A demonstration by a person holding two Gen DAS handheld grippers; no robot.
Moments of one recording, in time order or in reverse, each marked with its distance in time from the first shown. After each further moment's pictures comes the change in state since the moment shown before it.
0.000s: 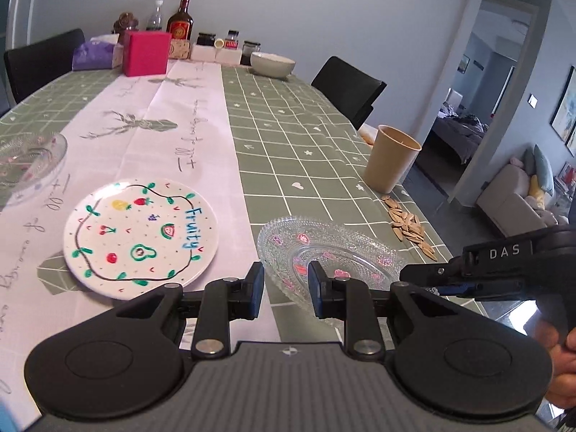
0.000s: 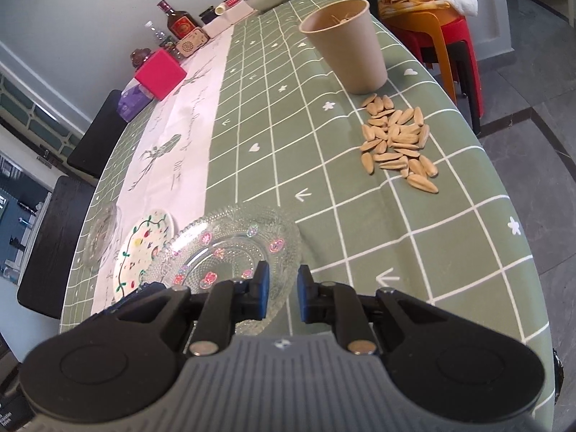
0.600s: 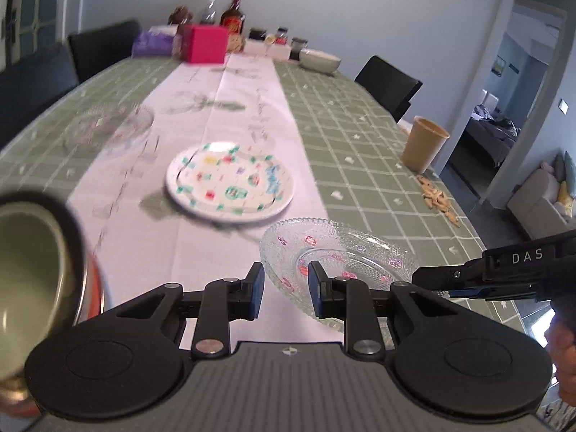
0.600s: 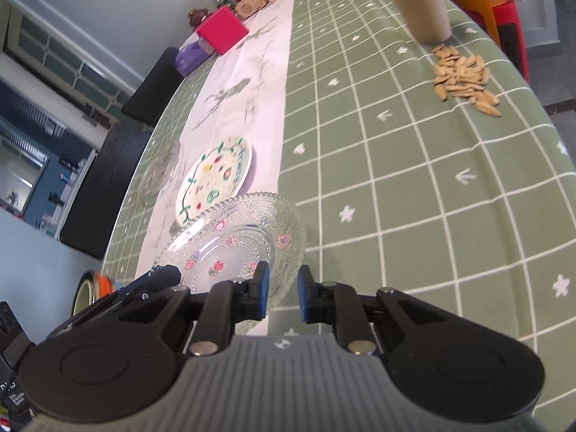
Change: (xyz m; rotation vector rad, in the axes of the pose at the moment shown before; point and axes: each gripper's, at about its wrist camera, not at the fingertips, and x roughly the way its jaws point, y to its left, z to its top) left arm -0.069 0.034 -0.042 -0.091 0.048 0.116; right arm -0.012 0.042 -0.063 -0.090 0.122 0.122
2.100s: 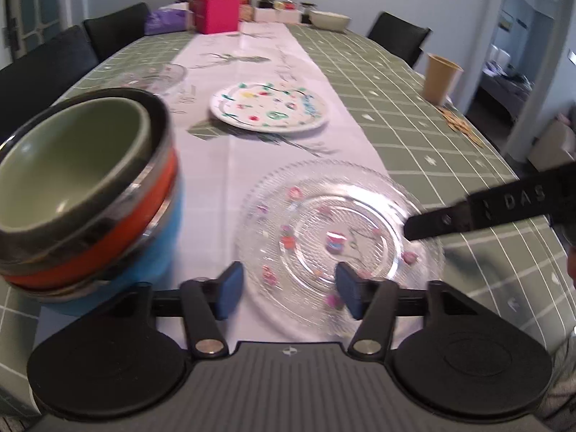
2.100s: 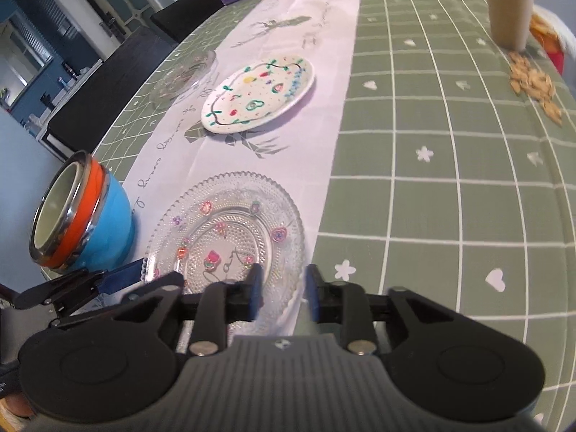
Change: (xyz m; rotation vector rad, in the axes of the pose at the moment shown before) left arm -0.023 0.016 -0.060 0.137 0.083 0.084; right arm 0.031 0.063 -0.052 -0.309 0.074 -0.101
